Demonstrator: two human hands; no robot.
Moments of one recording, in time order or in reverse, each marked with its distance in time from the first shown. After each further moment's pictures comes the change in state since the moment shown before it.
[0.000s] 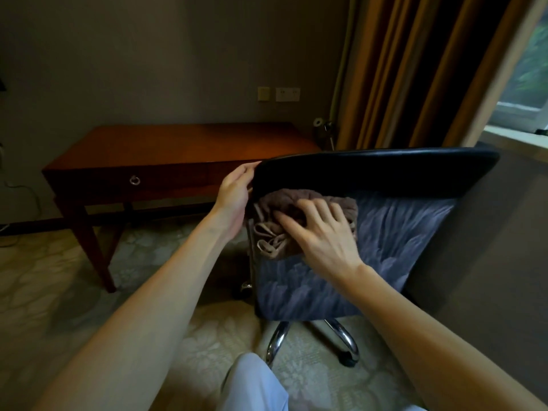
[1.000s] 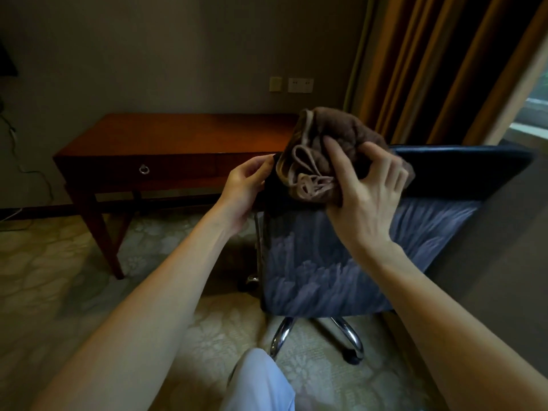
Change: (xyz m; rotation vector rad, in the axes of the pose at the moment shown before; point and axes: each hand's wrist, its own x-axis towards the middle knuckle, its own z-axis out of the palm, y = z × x) left_hand 0.006 -0.003 -0.018 0.029 -0.130 0.070; right_hand 0.036 0.024 -0.008 0.037 0.440 0.361
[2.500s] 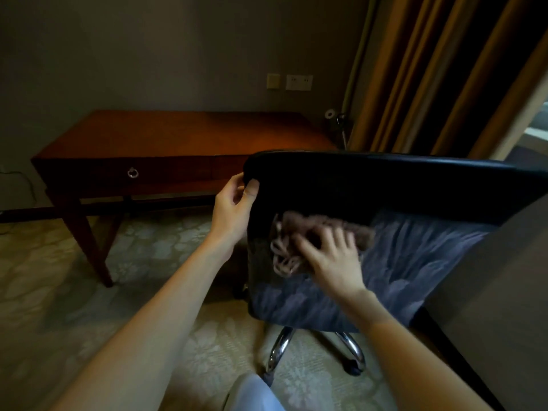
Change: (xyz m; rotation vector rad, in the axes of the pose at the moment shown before) left_hand 0.017 -0.034 -0.021 0.218 0.196 0.048; right_hand -0.098 0.010 0.098 -0.011 -0.355 -0.277
